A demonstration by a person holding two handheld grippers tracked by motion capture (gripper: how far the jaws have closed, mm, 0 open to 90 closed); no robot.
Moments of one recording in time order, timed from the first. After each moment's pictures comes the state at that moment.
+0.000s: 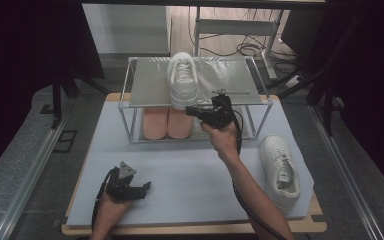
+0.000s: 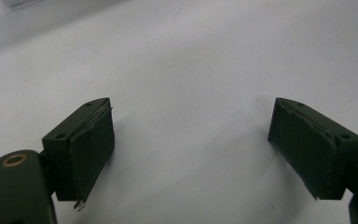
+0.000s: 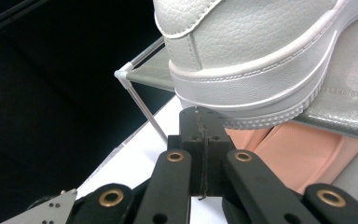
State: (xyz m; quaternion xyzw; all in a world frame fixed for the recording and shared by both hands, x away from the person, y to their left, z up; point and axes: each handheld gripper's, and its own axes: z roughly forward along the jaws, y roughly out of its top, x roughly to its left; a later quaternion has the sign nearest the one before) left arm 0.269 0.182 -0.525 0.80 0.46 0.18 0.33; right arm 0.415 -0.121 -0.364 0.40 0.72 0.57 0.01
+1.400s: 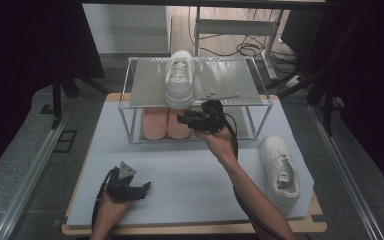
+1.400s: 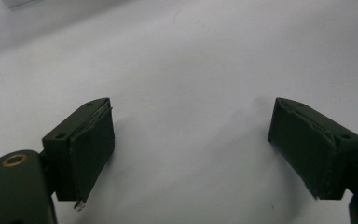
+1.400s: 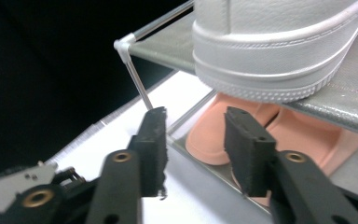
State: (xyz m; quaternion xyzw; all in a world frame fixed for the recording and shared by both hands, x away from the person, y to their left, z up) left arm 0.269 0.182 -0.525 0.80 0.46 0.18 0.33; right arm 0.402 -0.102 -0.367 0.35 0.77 0.54 0.06
